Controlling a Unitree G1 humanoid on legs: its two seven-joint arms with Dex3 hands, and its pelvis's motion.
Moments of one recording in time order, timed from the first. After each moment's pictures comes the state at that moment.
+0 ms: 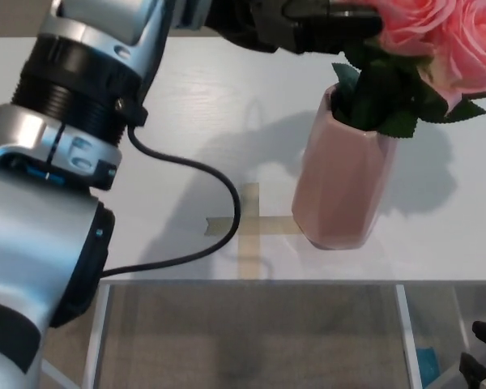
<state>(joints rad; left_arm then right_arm) -1.41 0.28 -0.22 0.69 -0.26 0.76 -0.87 -0.27 -0.25 -0.26 1.17 0.05 -0.32 -0.08</state>
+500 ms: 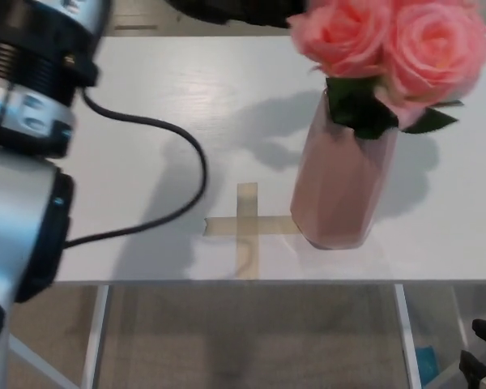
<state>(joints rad) -1.47 0.41 -0.20 0.81 -0.22 0.76 -0.98 -0.27 -0.25 -0.26 1.17 0.05 -0.32 -0.08</state>
